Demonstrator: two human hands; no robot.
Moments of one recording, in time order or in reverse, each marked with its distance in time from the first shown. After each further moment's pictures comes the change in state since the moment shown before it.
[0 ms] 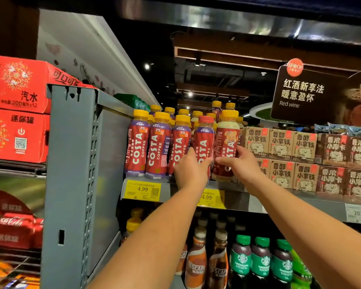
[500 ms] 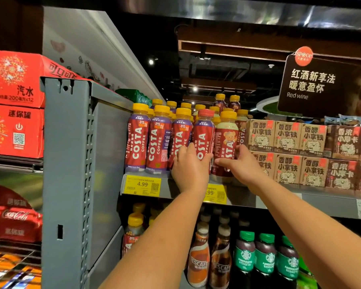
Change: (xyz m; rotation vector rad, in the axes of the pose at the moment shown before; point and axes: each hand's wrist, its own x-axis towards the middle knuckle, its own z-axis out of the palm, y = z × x) left_hand -0.009 -0.007 0.006 0.117 0.149 0.074; right_hand 0.007 0.022 0.001 -0.153 -0.027 -0.004
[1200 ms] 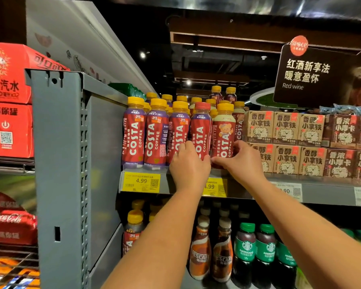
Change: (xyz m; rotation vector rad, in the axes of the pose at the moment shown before) left_hand -0.003 -0.010 0.000 0.055 -0.046 0.087; right_hand -0.018 -0.001 0.011 -0.358 0.273 -0.125
